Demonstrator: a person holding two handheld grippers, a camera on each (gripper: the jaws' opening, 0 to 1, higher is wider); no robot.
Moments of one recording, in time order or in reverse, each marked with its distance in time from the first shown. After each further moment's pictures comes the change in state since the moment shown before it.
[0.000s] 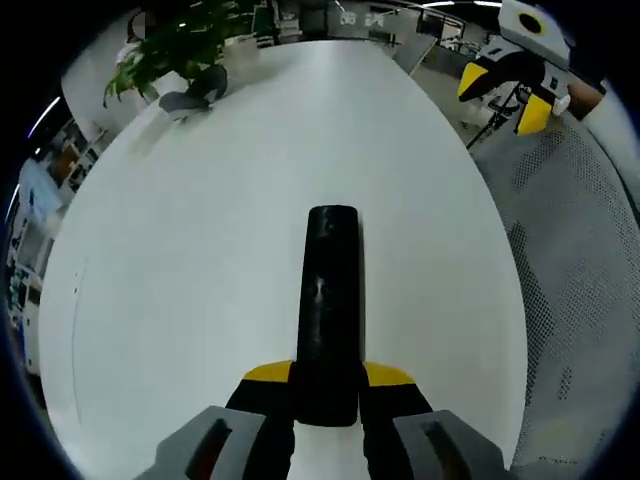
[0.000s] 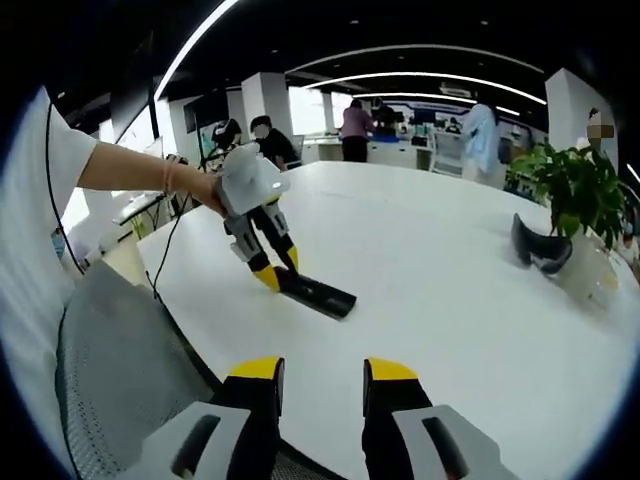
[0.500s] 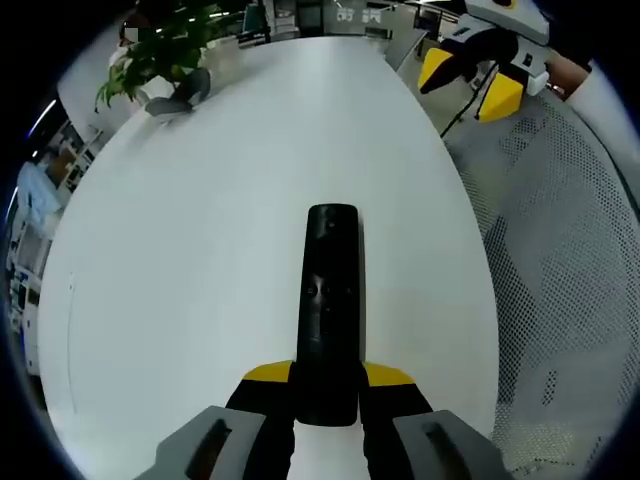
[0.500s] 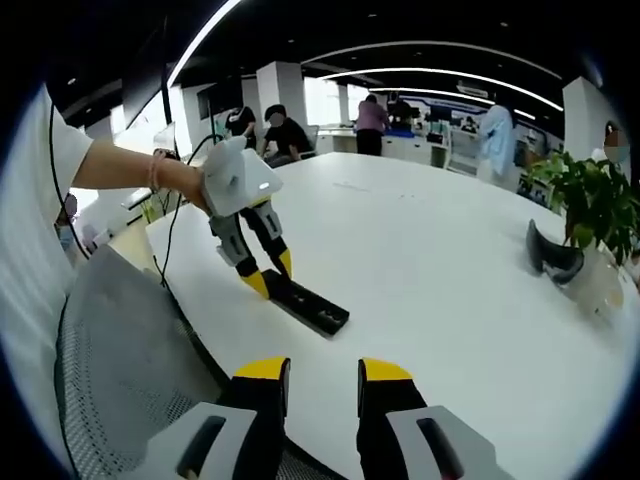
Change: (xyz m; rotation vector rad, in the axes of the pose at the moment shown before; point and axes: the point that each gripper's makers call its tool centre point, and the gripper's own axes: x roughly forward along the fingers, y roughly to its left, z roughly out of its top) left arm -0.003 -0.041 -0.007 0.012 0.017 -0.006; right arm 0.007 0.011 -0.003 -0.056 0.051 0.040
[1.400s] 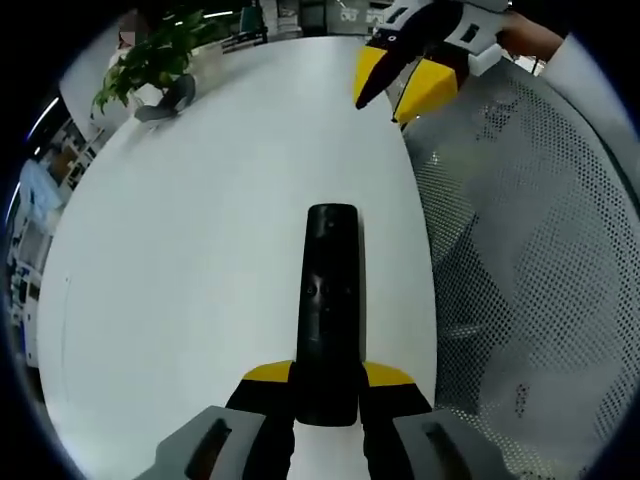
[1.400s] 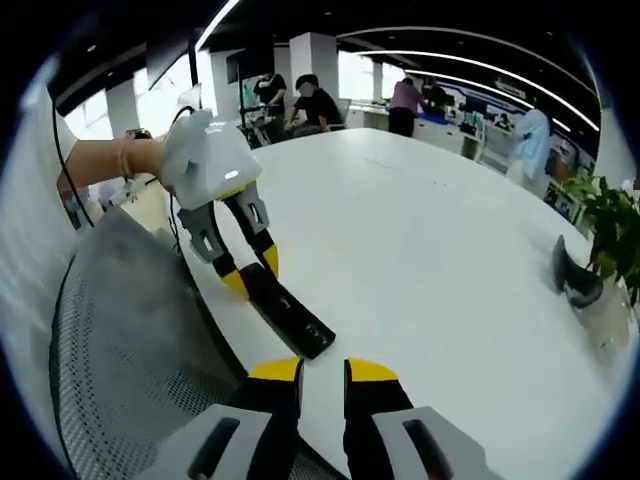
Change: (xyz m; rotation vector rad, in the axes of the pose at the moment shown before) left arm -0.002 -0.059 -0.005 -0.014 0.003 0.012; right arm 0.017 0.017 -0.005 -0.121 0.128 0.076
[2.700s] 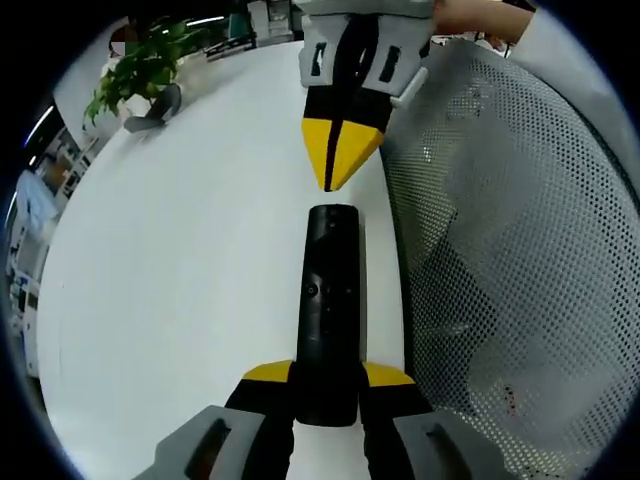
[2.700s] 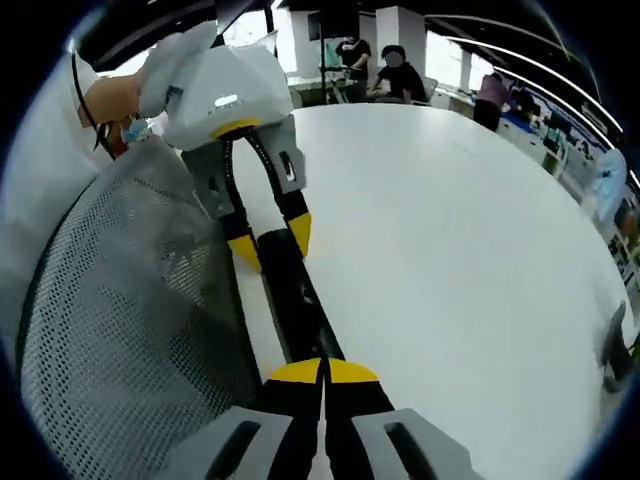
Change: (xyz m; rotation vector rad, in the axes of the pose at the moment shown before) left arm 0.000 -0.019 0.000 0.035 -0.009 -0.015; right arm 0.054 0.025 -0.016 -0.283 0.176 0.260
